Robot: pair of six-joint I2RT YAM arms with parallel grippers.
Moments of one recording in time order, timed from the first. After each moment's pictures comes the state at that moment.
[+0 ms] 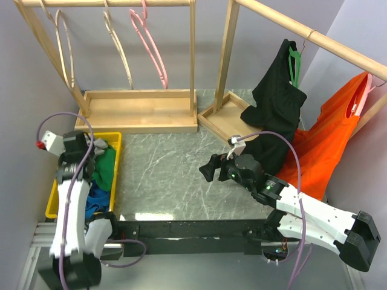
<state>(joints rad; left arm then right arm) 0.20 0.91 0.79 -0.59 -0.47 -0.90 0.85 0.87 0.53 -0.04 0.14 0.57</state>
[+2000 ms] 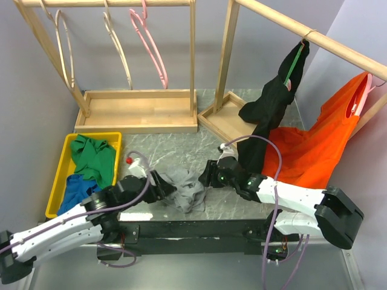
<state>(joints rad) -1.01 0.56 0.39 -0.33 -0.14 -1.10 0.87 1.16 0.50 0.01 0.10 0.79</state>
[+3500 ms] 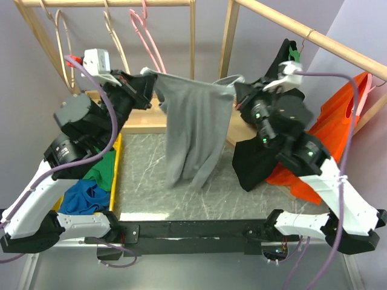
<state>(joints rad) -0.93 1.13 1.74 -0.34 -0.54 -0.36 0.84 1.12 1.58 -0.37 0.63 0.39</state>
